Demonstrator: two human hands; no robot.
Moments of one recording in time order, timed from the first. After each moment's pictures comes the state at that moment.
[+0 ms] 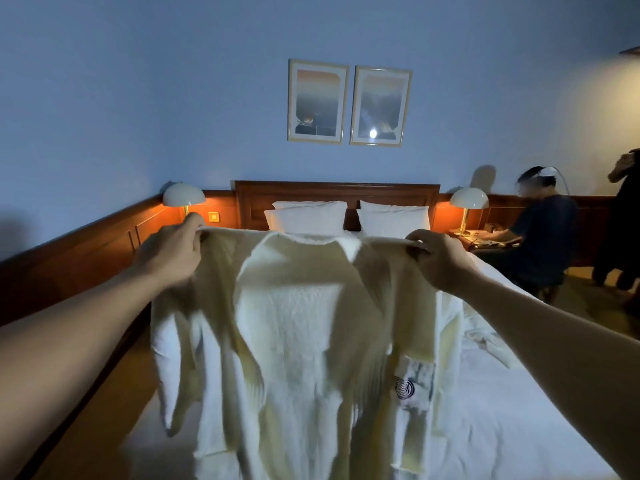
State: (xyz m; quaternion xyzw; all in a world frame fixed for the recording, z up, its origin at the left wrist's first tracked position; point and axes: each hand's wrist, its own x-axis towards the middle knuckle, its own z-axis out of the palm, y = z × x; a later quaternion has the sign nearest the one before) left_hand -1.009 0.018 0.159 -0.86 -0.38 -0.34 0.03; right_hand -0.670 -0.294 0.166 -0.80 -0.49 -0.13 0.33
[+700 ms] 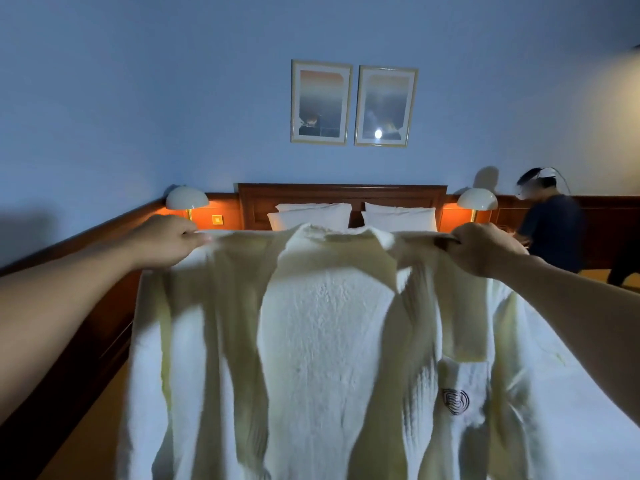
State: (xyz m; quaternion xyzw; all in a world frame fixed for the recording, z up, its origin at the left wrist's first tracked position) left_hand -0.990 0.046 0.206 -0.91 -0.36 -0.21 -0.04; right_hand -0.598 -0.298 0.204 -0.89 -0.41 -0.14 0.13
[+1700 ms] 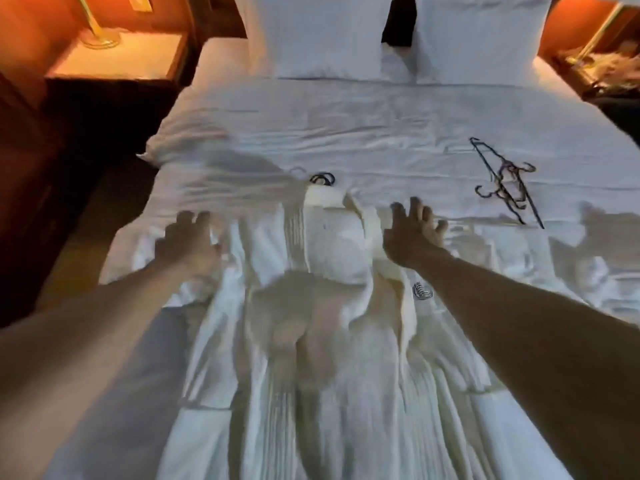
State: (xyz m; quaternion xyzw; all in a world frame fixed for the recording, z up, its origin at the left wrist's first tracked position) left_hand -0.635 0.492 -0.215 -0.84 -0.52 0.06 -0.13; right_hand -0.339 0.263 -0.194 -0.94 -0.34 0.09 -0.02
